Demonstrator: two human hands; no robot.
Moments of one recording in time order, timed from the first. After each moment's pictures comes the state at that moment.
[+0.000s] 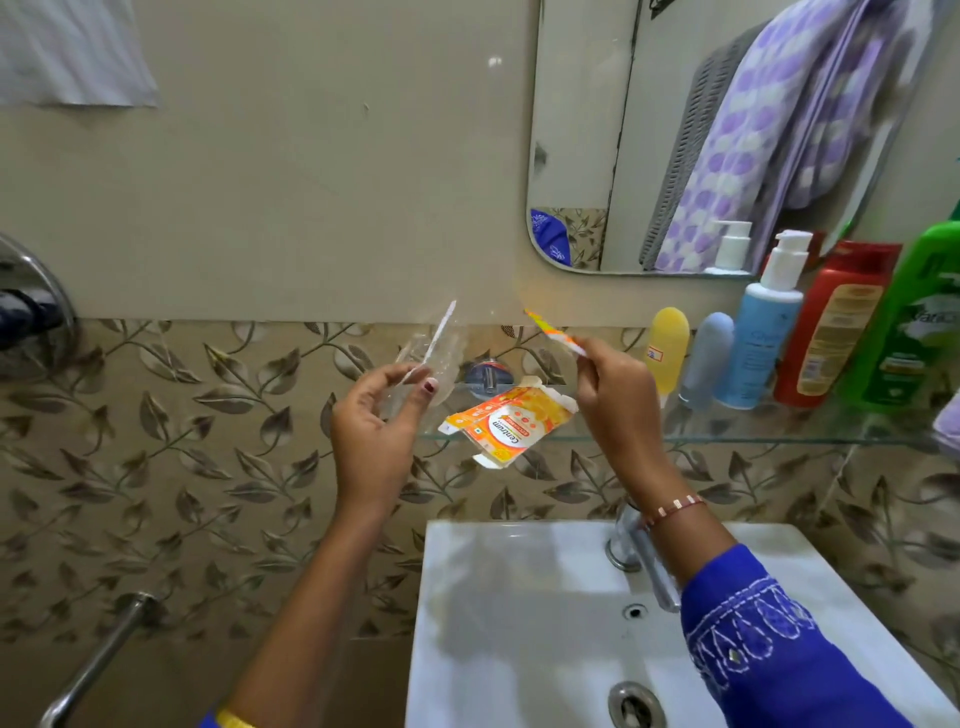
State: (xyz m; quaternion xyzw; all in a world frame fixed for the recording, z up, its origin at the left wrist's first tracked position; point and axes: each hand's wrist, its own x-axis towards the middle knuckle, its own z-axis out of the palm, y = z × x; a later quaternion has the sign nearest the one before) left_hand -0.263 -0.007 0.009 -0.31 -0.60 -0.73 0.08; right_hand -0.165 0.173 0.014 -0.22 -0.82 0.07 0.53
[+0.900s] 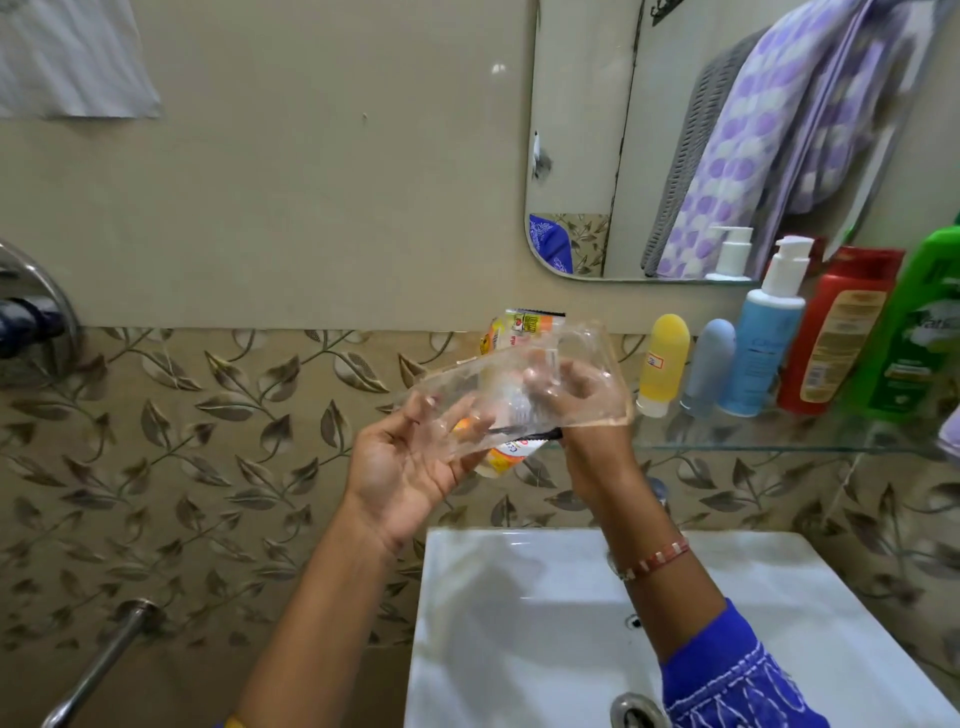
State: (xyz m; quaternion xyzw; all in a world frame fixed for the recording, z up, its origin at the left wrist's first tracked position) left_hand -0.262 0.004 0.000 -0.21 -0.28 -0.81 -0.47; right_hand -0.163 0.122 0.021 -0.15 -0.60 0.63 0.47
